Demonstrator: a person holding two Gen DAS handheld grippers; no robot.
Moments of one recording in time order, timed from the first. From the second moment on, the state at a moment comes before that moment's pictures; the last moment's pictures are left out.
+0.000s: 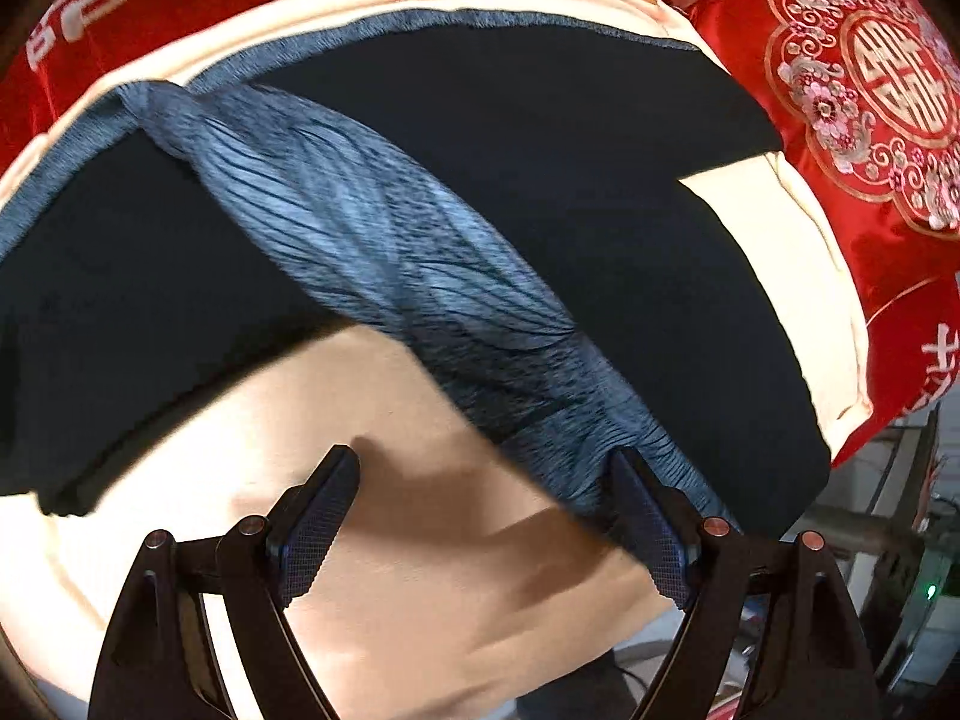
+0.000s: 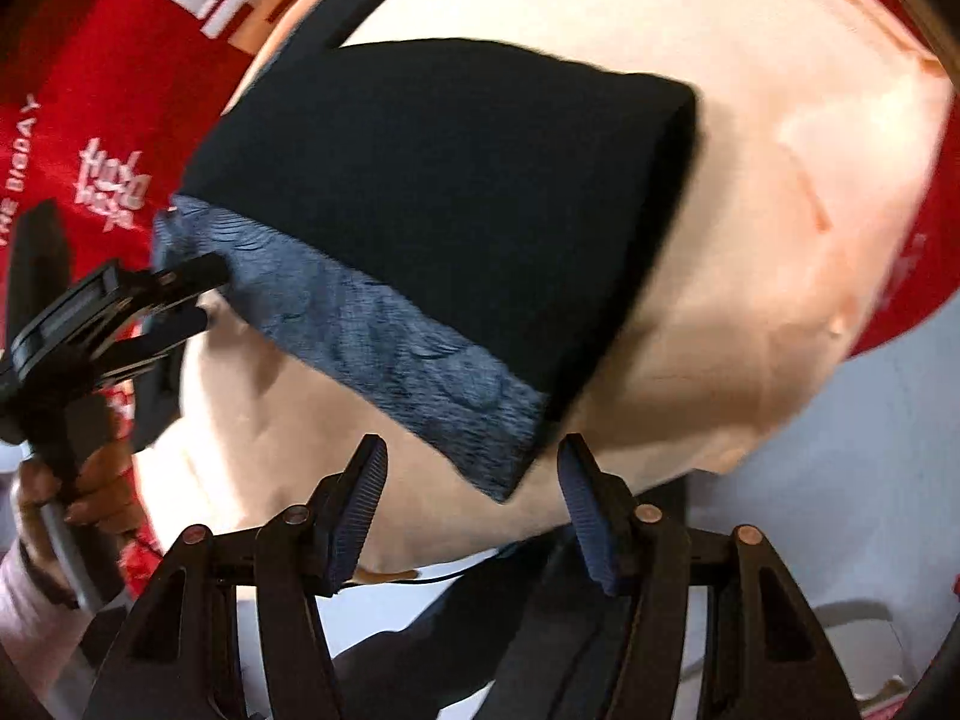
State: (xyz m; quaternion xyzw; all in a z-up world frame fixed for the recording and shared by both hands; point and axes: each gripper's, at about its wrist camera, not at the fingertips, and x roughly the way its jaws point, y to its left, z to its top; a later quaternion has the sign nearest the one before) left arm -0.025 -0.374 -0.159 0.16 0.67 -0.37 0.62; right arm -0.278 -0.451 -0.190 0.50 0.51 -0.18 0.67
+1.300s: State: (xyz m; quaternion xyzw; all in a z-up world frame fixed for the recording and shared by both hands) left arm 0.079 -0.472 -0.102 0.17 0.58 -0.31 0.73; right arm -0.032 -0.743 -0.118 0.30 0.51 -0.21 0.78
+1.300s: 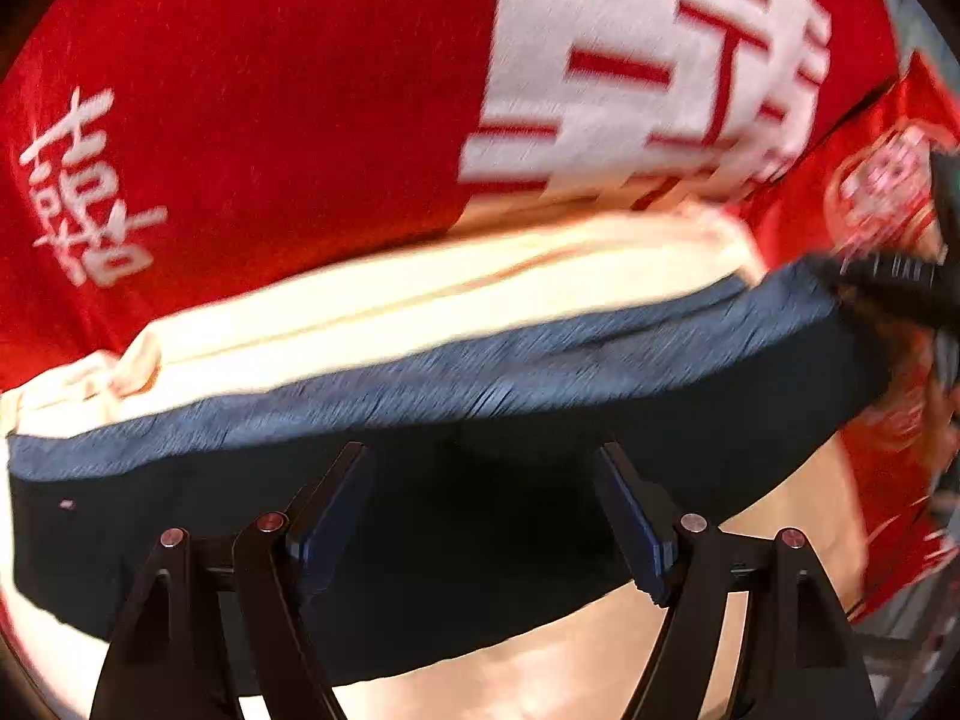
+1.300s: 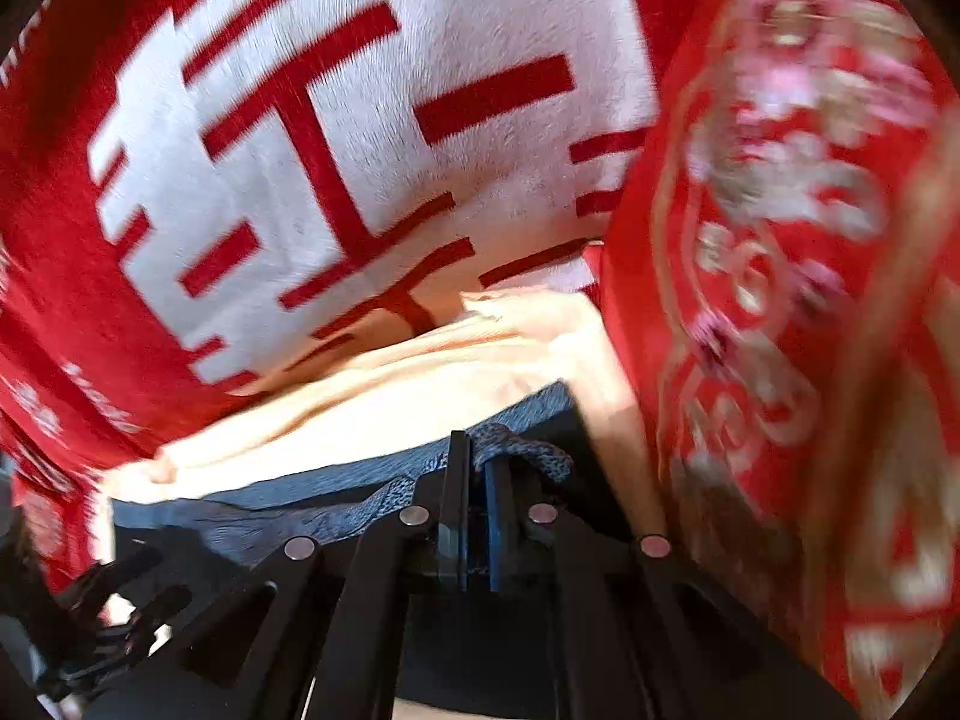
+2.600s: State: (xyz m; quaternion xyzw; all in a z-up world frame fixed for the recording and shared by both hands) left arm 0.133 -0.511 -0.159 0.20 0.59 -0.21 0.75; right arm -0.063 -0.708 -0.113 0.29 0.52 -0.20 0.78
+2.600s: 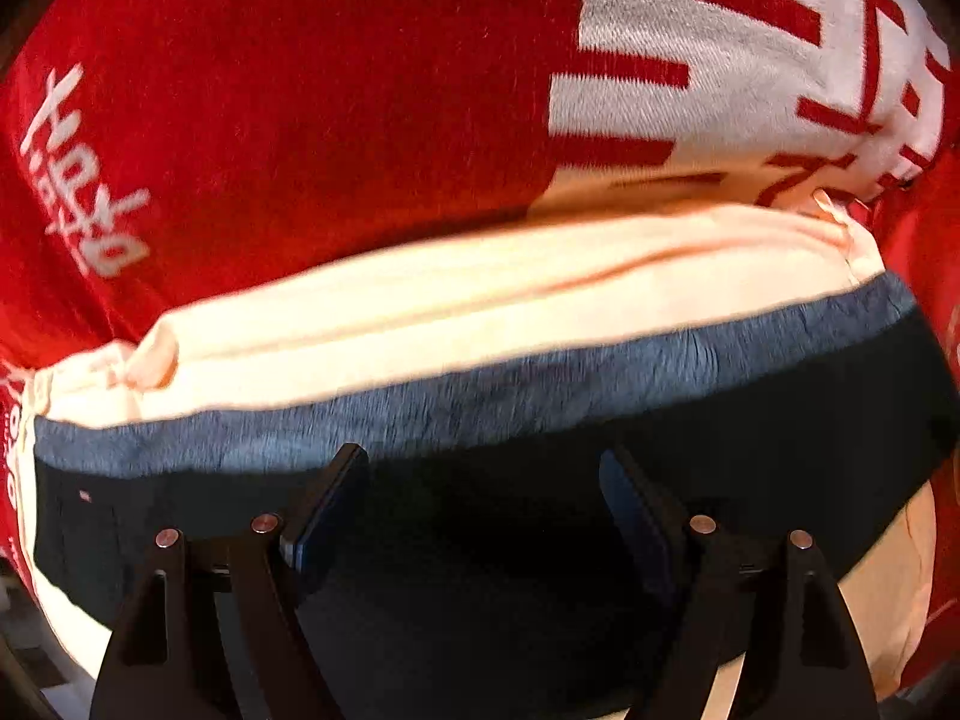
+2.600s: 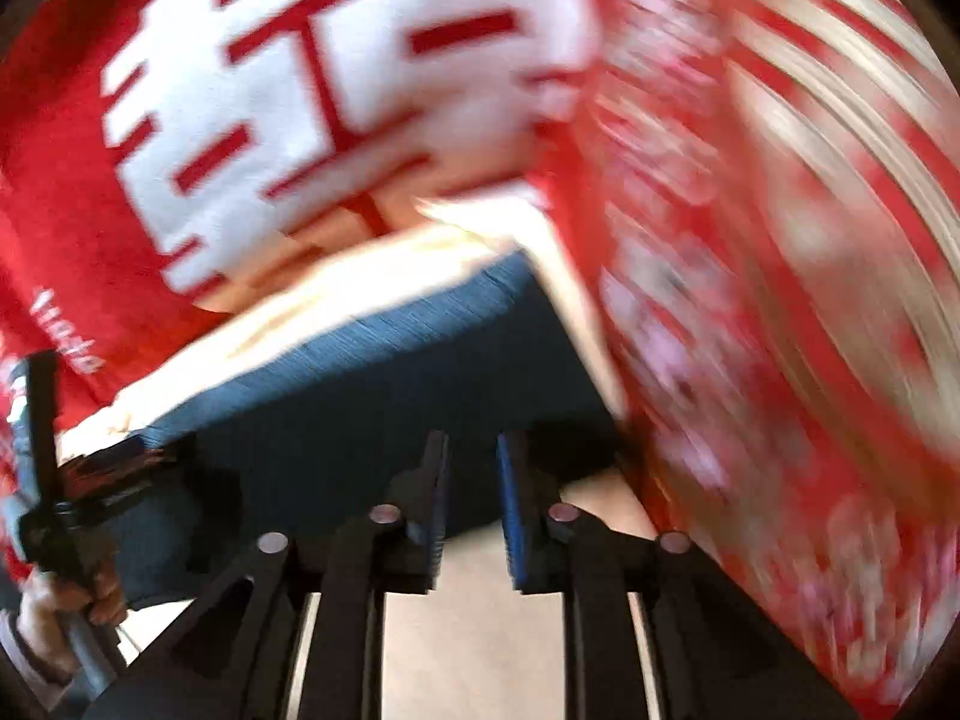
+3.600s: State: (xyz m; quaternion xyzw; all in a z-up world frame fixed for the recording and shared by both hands) left arm 0.129 -0.292 -0.139 0.16 0.64 -0.11 0.75; right arm -0.062 -0.558 -0.122 0.36 0.57 -0.11 0.74
